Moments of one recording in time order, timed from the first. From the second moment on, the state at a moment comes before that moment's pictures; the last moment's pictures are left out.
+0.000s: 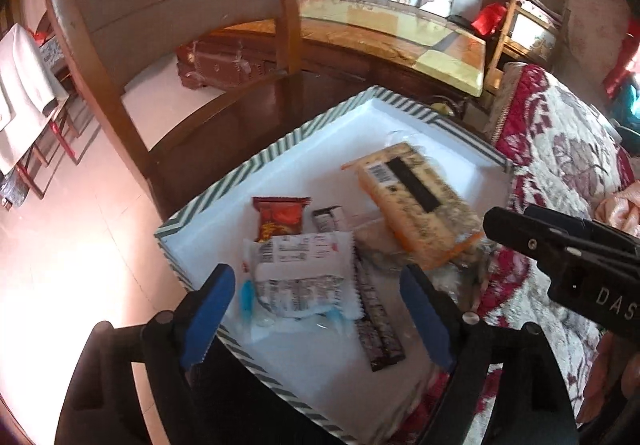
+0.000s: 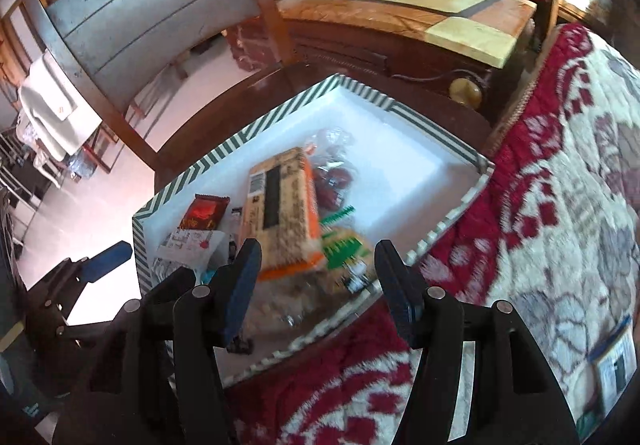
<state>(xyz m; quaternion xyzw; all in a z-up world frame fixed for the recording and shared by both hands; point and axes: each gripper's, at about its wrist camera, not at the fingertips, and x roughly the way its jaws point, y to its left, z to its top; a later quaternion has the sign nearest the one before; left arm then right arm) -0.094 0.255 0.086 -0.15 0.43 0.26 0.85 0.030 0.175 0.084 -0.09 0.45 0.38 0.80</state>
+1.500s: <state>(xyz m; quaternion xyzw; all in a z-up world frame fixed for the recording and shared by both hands) -0.009 0.048 0.068 -0.05 0.50 0.05 0.86 0.006 -0.152 0.048 0.02 0.49 0.14 0.86</state>
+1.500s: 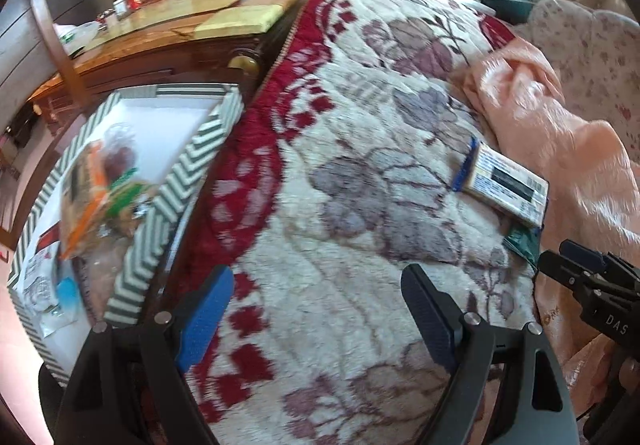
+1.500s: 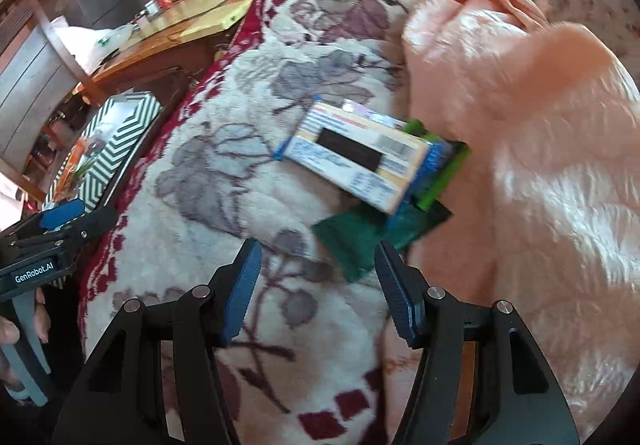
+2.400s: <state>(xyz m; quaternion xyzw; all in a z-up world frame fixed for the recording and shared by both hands) 0.002 0.051 0.045 -0.05 0.53 0.06 0.85 0.111 -0.162 0.033 0.02 0.53 0.15 0.83</state>
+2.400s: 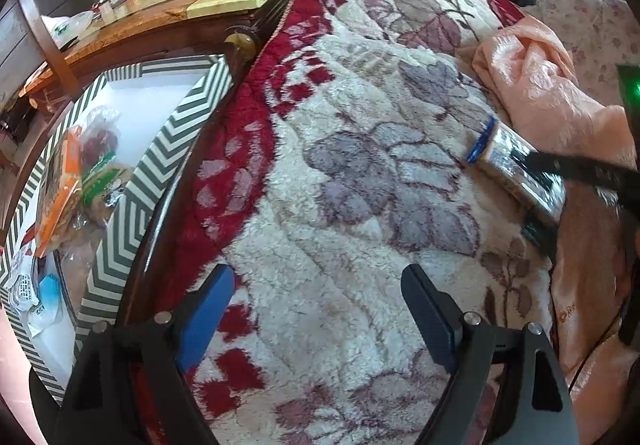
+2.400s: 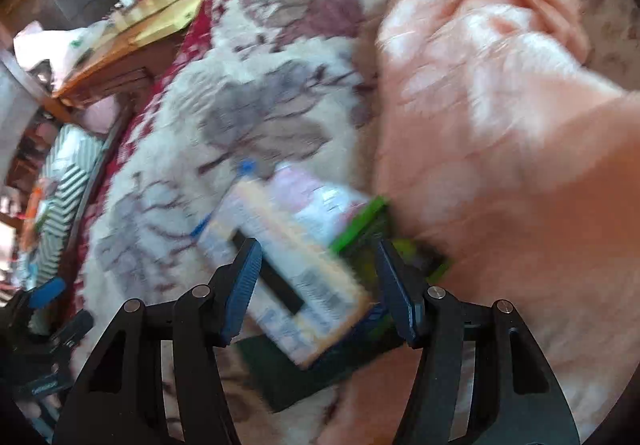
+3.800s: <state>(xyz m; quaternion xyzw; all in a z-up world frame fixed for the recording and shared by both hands) 0.079 -0.039 0.032 -0.04 0.56 0.01 0.83 0.028 -0.194 0.035 0.11 0.53 0.18 0.82</state>
